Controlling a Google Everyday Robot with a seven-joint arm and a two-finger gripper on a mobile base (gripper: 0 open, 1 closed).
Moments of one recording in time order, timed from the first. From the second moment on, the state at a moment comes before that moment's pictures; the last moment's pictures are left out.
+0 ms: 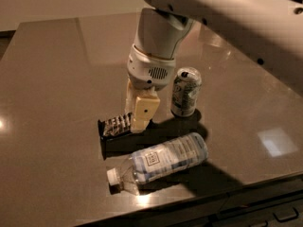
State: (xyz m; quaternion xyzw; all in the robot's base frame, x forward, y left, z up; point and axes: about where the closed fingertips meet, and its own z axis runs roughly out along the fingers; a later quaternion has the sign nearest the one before) arm 0.440 0.020 0.890 -0.77 0.61 0.18 0.06
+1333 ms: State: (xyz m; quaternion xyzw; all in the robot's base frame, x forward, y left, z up) arm 0.425 0.020 0.889 -0.75 0.63 0.18 0.06
